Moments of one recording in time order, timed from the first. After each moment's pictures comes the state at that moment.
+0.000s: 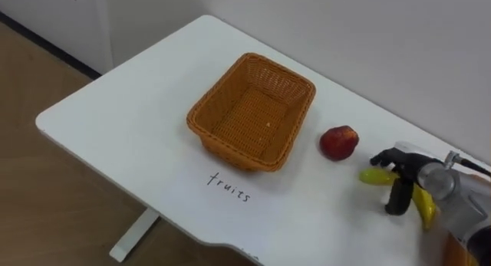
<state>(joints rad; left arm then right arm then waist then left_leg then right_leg) 0.23 0.32 0.09 0.94 0.36 0.14 0.24 -0.38 -0.60 0.35 0.74 -0.56 0.21 0.28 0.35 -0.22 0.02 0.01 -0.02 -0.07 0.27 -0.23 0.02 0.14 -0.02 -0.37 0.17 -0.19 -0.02</state>
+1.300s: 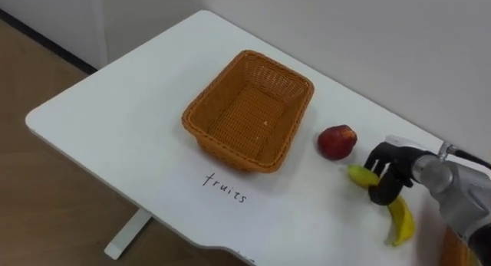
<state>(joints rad) 0.22 0.34 0.11 0.95 0.37 0.12 0.23 -0.36 -0.61 0.33 0.61 -0.55 0.17 0.38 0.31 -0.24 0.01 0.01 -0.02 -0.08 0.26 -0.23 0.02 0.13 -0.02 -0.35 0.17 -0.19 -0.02</state>
